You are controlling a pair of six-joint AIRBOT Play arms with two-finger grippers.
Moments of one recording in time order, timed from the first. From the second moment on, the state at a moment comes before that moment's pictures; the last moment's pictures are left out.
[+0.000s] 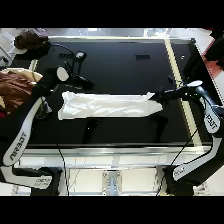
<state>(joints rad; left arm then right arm) -0.32 -1.55 1.41 1.22 -0.91 -1.29 -0.27 -1.77 1.36 -0.60 1.44 1.15</state>
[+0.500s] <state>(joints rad) -0.54 -1.84 1.41 1.04 -0.85 -1.18 -0.11 -1.62 1.73 -0.72 1.50 1.41</state>
